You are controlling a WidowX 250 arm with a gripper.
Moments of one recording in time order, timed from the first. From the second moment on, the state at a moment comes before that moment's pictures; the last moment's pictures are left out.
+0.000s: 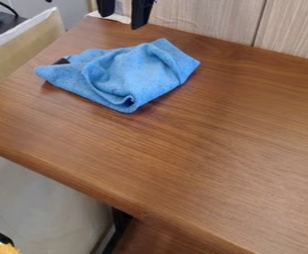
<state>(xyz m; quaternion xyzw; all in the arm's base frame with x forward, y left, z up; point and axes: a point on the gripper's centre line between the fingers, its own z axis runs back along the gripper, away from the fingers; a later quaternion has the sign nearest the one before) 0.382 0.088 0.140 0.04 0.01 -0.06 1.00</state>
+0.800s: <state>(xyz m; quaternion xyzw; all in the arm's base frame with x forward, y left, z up) 0.349 0.161 0.113 0.03 0.05 0.06 1.00</state>
